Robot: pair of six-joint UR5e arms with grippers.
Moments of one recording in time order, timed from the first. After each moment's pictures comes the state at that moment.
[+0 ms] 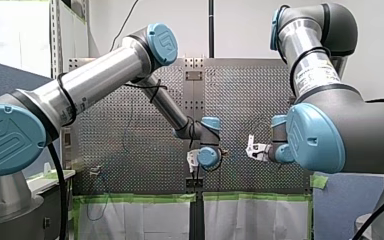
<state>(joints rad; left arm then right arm) -0.74 -2.53 -1.34 -2.53 -2.01 -1.80 1.76 -0.79 1.74 -0.79 1.28 1.71</state>
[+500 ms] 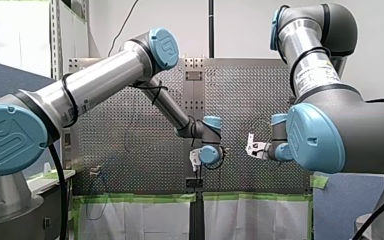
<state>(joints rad) -0.73 -2.55 -1.26 -2.57 -1.98 -1.84 1.76 -0.79 1.72 -0.78 1.27 1.70</state>
